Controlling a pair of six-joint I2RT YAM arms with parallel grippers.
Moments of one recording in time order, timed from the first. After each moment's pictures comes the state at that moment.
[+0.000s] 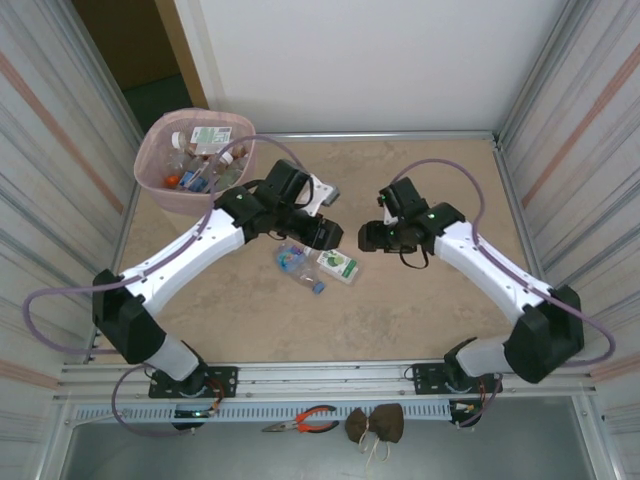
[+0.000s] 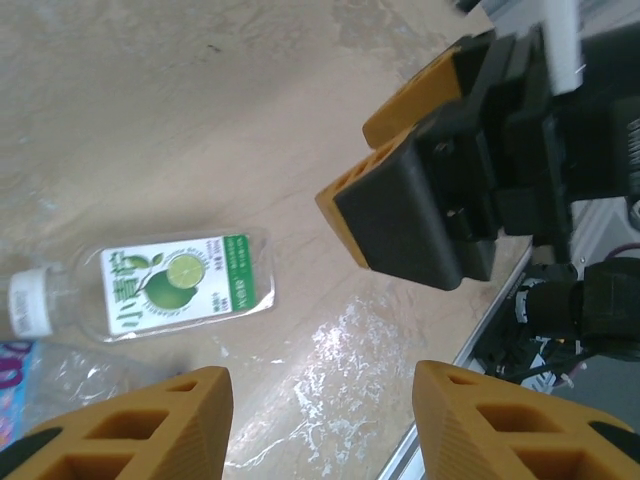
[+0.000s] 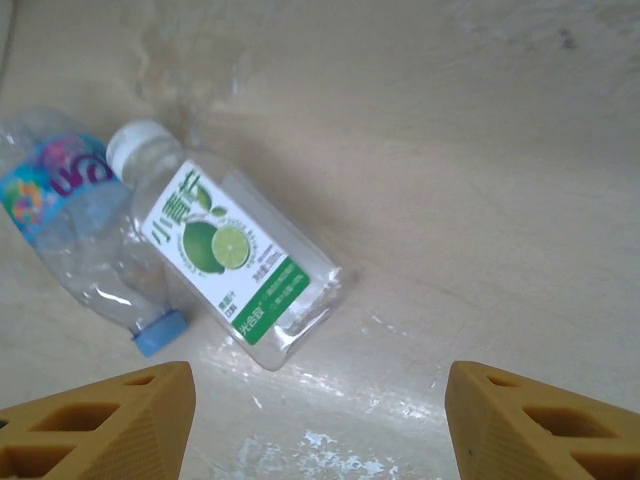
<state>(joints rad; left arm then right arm) -0.72 1.50 1.43 -0.80 0.39 -0.25 0.58 1.42 1.16 -0.84 -0.05 0.45</state>
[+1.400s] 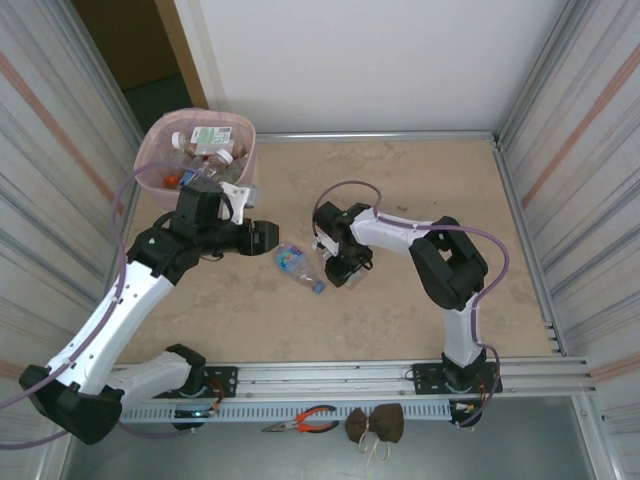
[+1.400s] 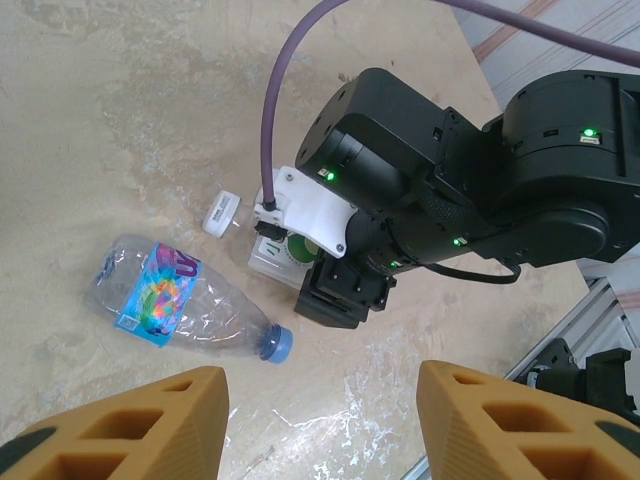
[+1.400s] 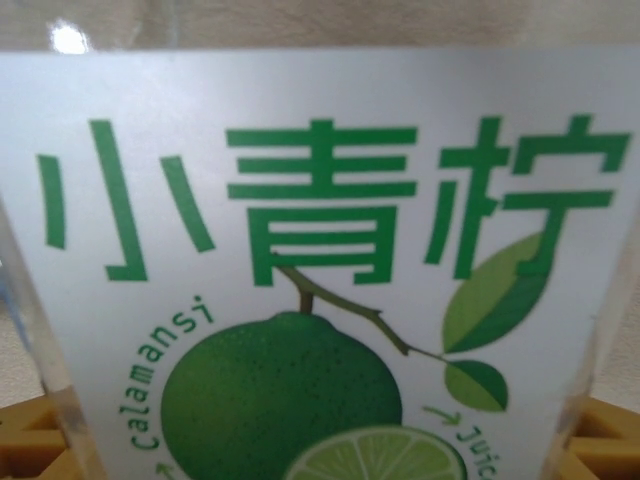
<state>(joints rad) -0.49 1.05 1.15 -0.79 0.36 -0.37 0.75 1.98 1.37 -0.92 0.03 -0.02</state>
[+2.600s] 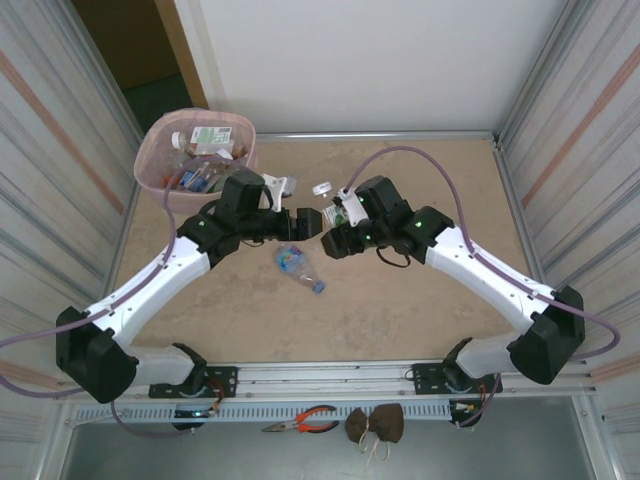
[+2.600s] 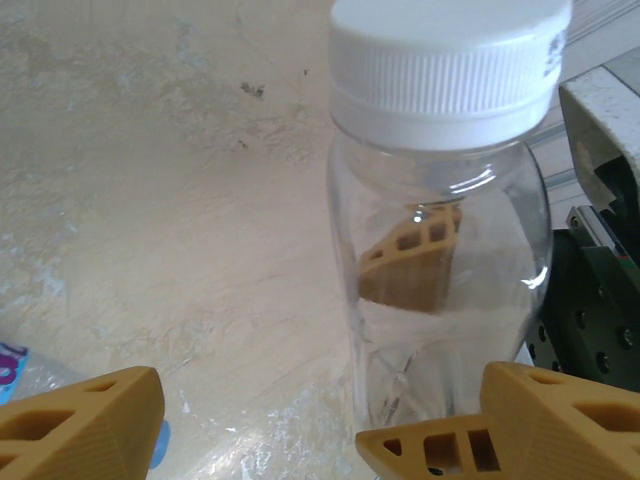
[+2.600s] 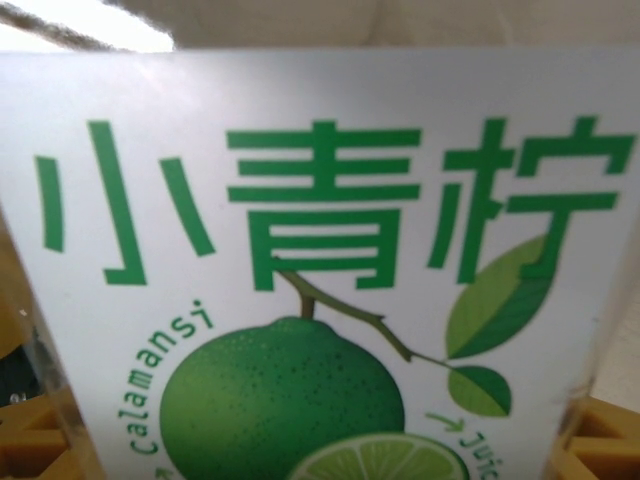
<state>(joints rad) -0.61 1.29 1.13 -0.43 0.44 -0.57 0.74 1.35 1.23 -0.68 -0.17 0.23</state>
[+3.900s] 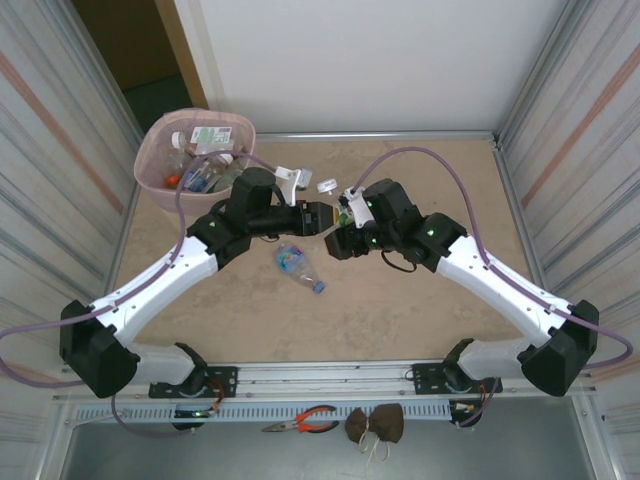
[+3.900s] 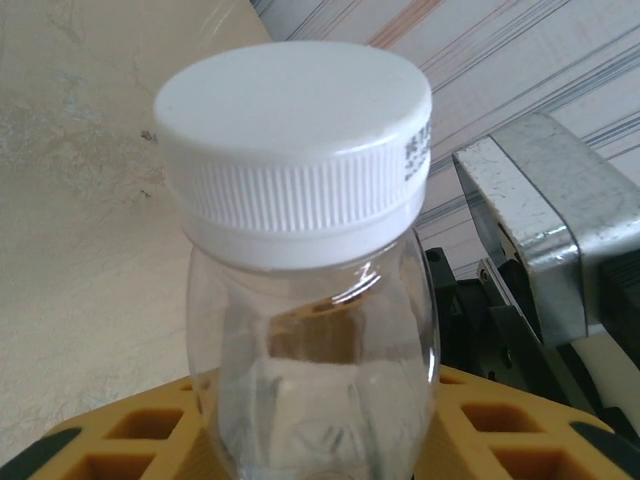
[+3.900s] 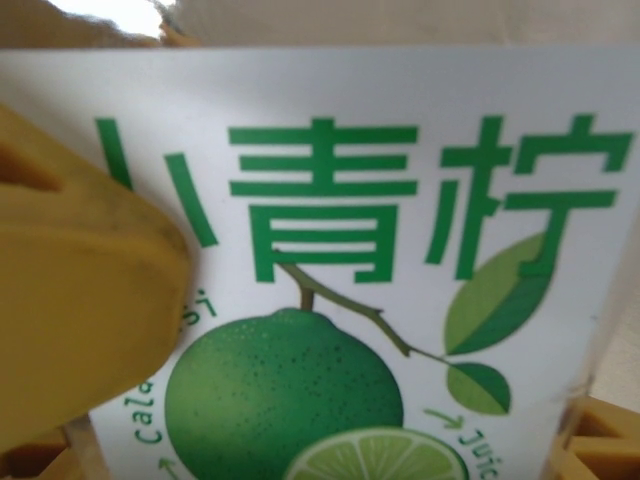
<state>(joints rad) -0.68 1.31 1.17 -0.28 0.44 -0.63 0.77 1.27 1.21 -0.68 -0.13 0.25</state>
